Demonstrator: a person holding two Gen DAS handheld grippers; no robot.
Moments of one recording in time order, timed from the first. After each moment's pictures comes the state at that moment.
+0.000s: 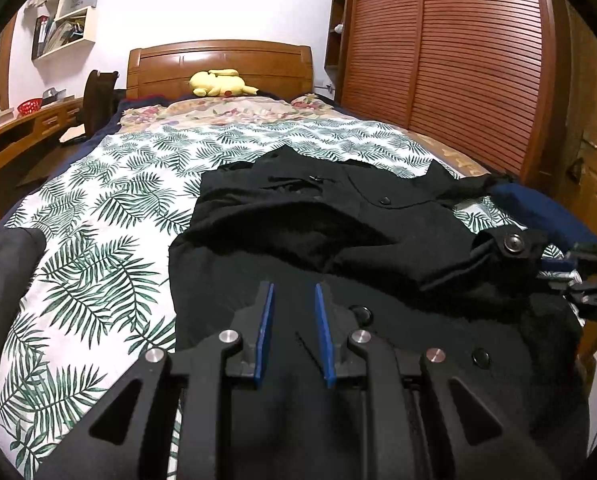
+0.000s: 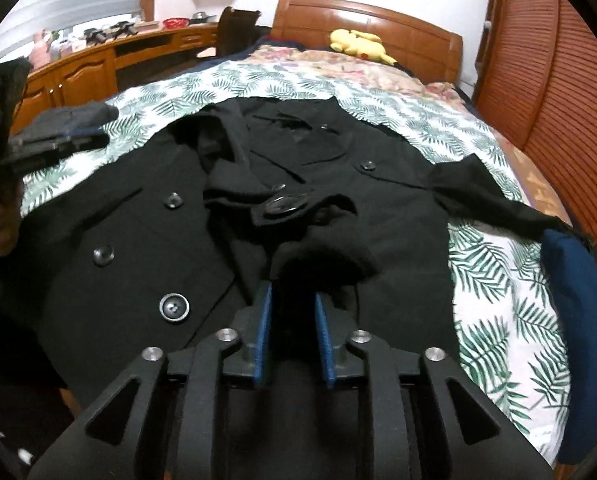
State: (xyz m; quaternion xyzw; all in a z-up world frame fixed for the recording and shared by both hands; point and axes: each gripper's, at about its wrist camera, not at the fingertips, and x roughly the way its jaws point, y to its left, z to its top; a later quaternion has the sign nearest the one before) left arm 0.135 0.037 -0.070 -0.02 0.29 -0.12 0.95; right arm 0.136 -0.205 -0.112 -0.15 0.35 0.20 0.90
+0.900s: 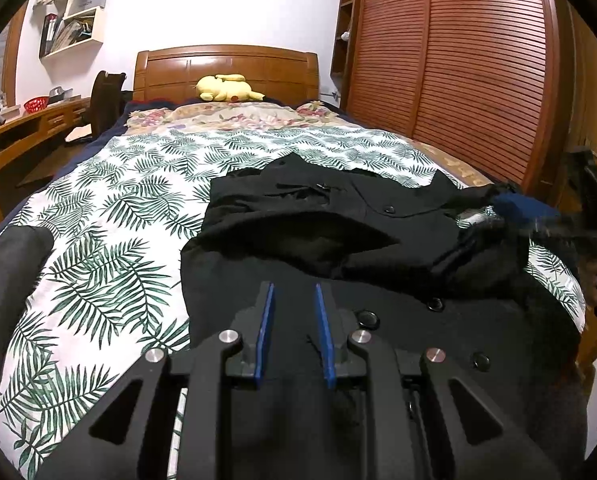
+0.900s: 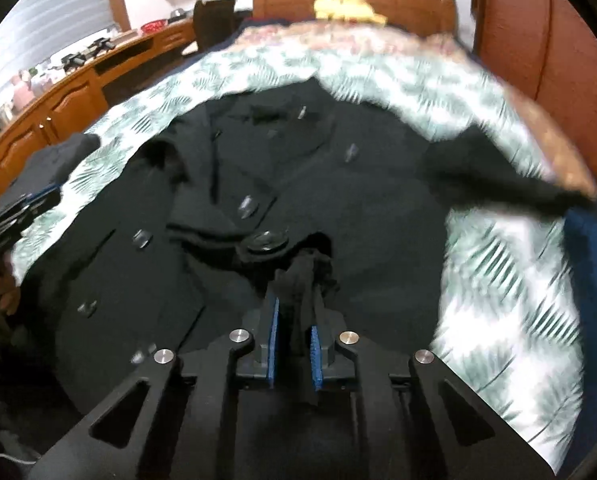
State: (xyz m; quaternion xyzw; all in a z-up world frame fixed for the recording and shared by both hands) left arm 0.130 0.047 -0.065 -0.04 0.28 -0.11 0.95; right arm 0.216 -0.237 -0.094 -0.10 0.41 0.21 0.89
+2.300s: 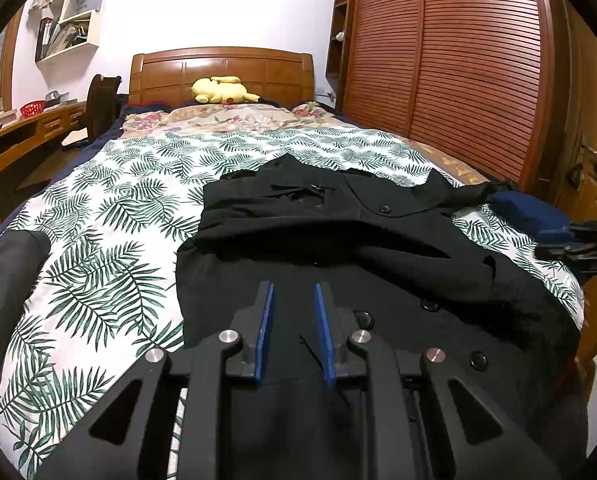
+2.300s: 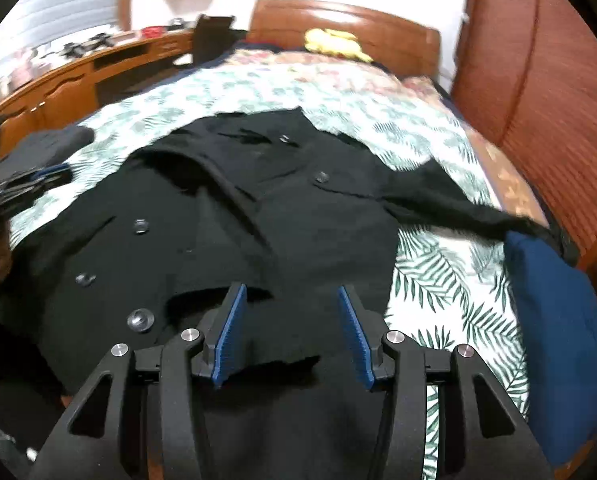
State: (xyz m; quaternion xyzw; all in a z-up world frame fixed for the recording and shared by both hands) left arm 0.131 0.042 -0.065 -0.03 0.28 -0.12 0.95; right arm 0.164 -0.246 -0.079 -0.13 0.37 0.17 0.90
